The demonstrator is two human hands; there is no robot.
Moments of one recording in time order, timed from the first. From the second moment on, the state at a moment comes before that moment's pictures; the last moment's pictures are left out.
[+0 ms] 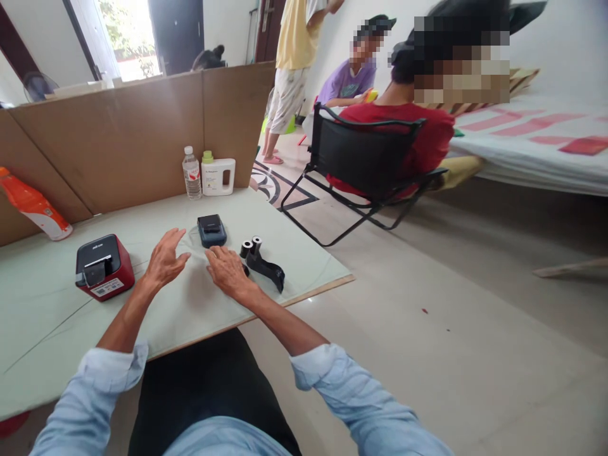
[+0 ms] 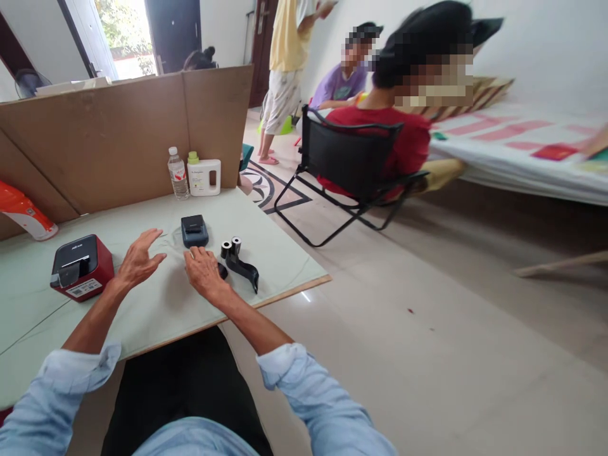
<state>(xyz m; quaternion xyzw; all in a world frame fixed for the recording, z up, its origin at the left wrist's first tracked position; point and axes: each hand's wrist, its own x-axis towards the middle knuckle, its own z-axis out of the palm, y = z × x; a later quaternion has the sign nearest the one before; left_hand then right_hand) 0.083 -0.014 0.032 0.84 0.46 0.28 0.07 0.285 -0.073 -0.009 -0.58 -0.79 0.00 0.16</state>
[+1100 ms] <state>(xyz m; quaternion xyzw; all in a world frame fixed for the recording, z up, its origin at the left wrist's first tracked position) -0.107 -0.091 -0.002 0.59 0.60 0.48 0.26 0.102 -0.044 -0.011 -0.36 -0.77 0.37 0.39</state>
